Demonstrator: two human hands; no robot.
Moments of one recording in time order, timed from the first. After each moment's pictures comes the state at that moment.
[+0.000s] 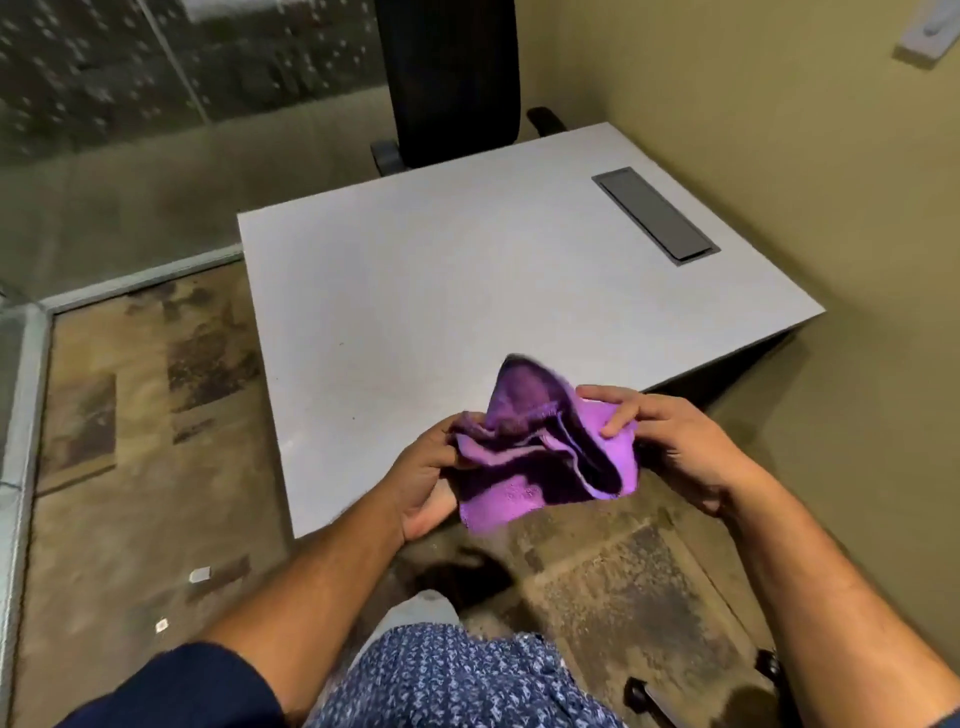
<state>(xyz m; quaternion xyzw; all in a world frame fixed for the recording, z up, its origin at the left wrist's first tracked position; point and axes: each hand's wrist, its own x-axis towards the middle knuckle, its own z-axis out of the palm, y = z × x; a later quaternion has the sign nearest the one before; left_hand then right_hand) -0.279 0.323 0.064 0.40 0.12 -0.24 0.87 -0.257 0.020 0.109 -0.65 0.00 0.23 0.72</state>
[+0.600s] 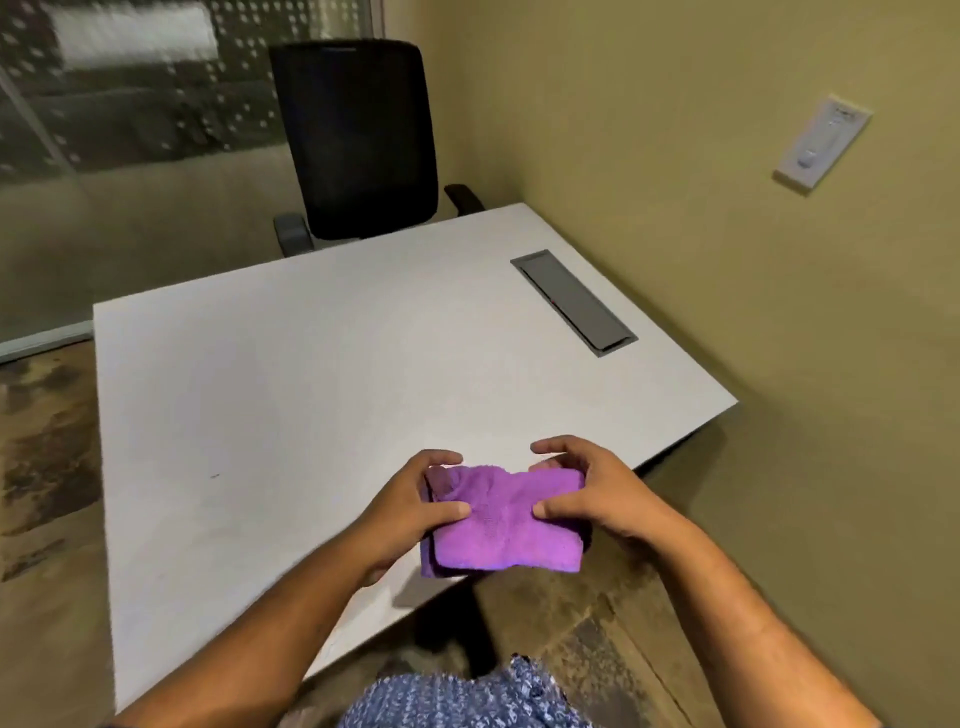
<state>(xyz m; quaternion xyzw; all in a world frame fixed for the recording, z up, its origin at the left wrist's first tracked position) -0.098 0.258 0.066 0.69 0.03 -0.26 0.67 -0.103 -0.020 0.115 -0.80 0.05 0.20 0.57</state>
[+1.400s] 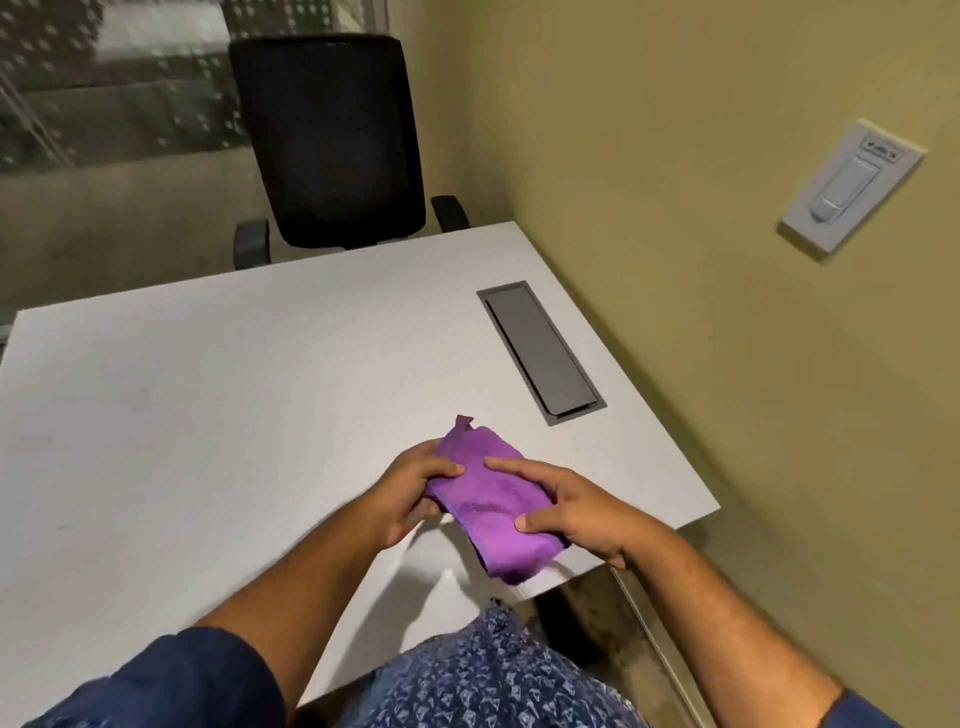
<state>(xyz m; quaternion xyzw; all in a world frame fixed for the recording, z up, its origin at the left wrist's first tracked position) 0.114 0.022 0.034 0.55 0.20 -0.27 0.76 0.102 -0.225 0.072 -0.69 -0.07 0.38 0.61</state>
